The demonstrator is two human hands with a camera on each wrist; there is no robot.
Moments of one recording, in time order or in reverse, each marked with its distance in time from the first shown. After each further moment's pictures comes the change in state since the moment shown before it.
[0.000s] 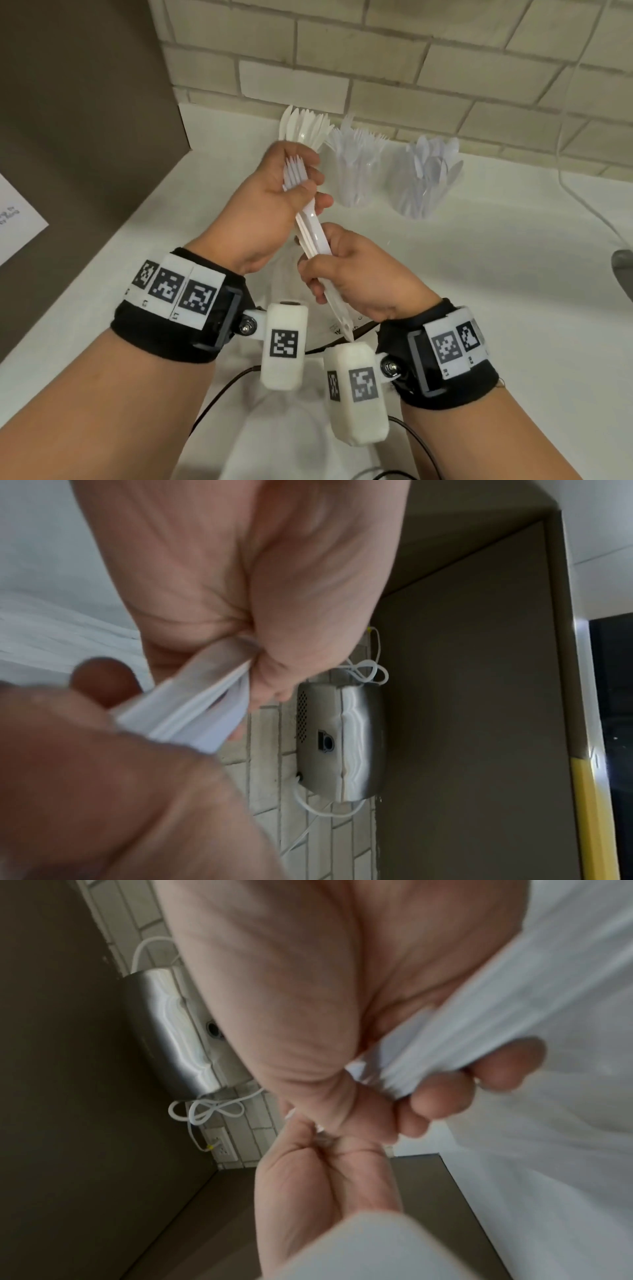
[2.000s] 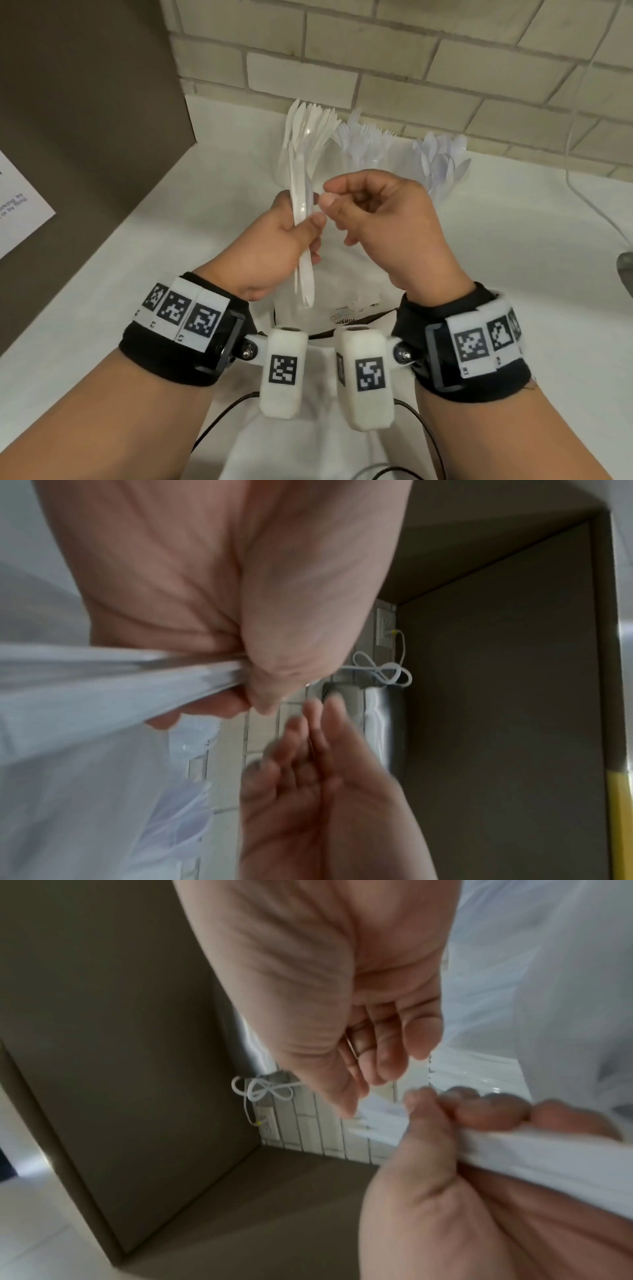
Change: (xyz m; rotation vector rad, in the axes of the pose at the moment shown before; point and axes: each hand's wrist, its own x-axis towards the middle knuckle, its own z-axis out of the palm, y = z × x) left_hand -0.020 -0.034 0.001 0.024 -0.028 -0.182; right_hand -0.002 -0.027 -0.012 -0.191 0.458 -0.353
